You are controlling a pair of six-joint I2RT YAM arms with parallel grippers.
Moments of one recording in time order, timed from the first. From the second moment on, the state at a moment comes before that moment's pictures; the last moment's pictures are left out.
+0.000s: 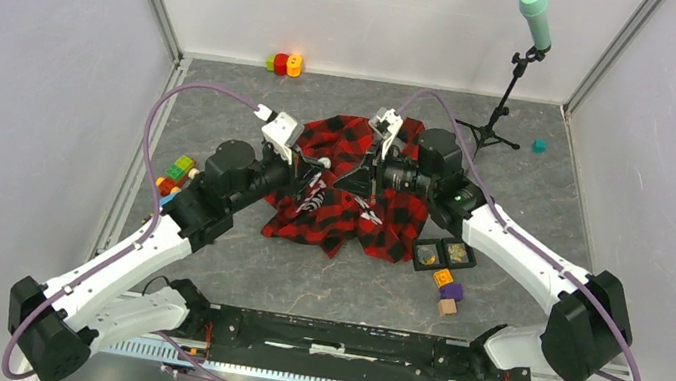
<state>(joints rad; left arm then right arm) -0.65 0.93 0.81 -0.04 0.05 -0.13 0.65 1.40 1.03 0.12 -0.71 0.26</state>
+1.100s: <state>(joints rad) -0.48 0.93 0.59 0.73 0.45 -0.75 0.59 1.24 0.65 1.02 -0.61 0.75</state>
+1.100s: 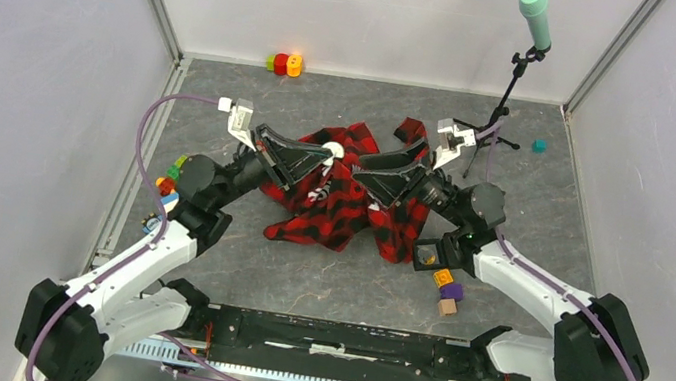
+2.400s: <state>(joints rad) -0.47 0.94 0.58 0.85 0.56 -0.83 0.66 1.41 0.75 1.22 -0.58 0.97</state>
